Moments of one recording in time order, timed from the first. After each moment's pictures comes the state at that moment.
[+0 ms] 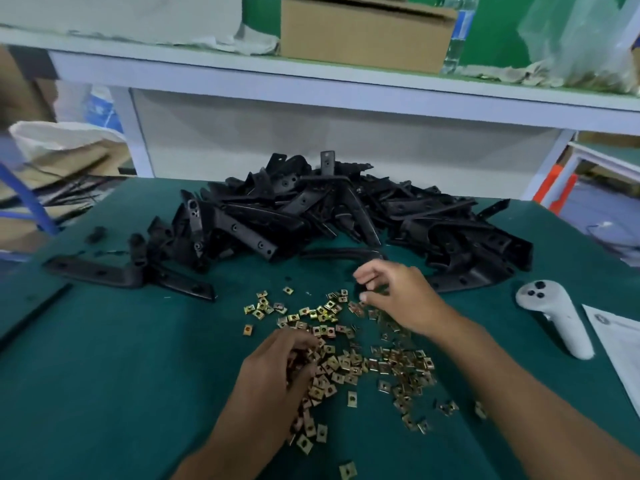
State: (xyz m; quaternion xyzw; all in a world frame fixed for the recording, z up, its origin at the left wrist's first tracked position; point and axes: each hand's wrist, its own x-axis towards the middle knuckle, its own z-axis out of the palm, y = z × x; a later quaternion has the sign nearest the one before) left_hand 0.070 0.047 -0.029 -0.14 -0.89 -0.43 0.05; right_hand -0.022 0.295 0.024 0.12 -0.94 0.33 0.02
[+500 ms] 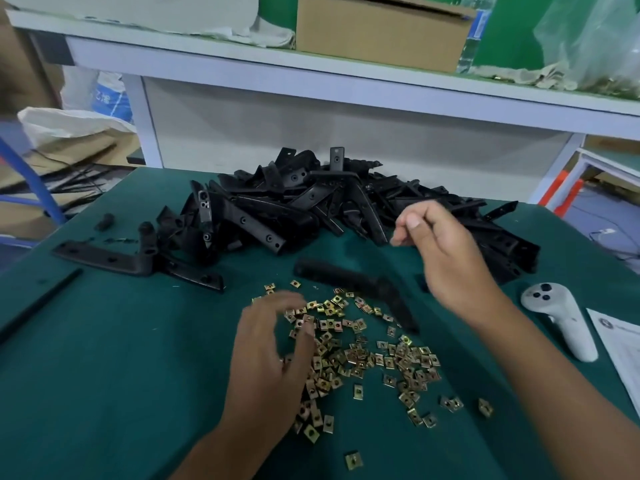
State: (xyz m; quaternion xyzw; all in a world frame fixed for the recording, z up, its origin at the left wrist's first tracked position) left_hand 0.077 0.050 -0.014 -0.09 -0.82 -0.51 0.24; right_hand 0.010 0.278 0.092 0.16 -0.86 0.44 0.23
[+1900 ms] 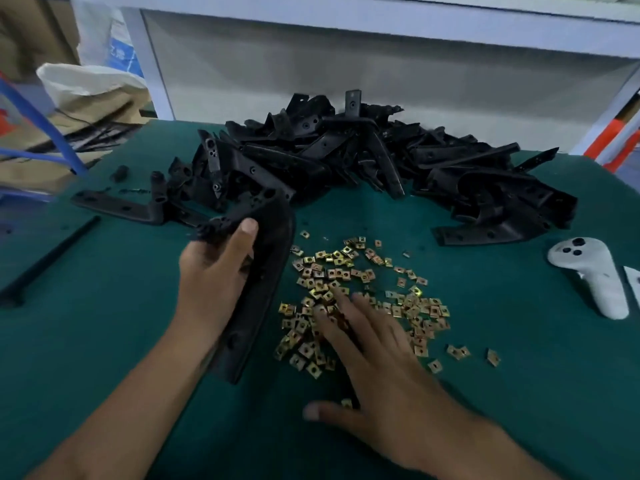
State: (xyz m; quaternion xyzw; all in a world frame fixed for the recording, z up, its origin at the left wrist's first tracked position) left_hand 0.060 0.012 0.024 0.04 -0.68 -0.71 0.18; right_hand 0.135 0.230 -0.006 0.27 -0.95 0.15 -0.03
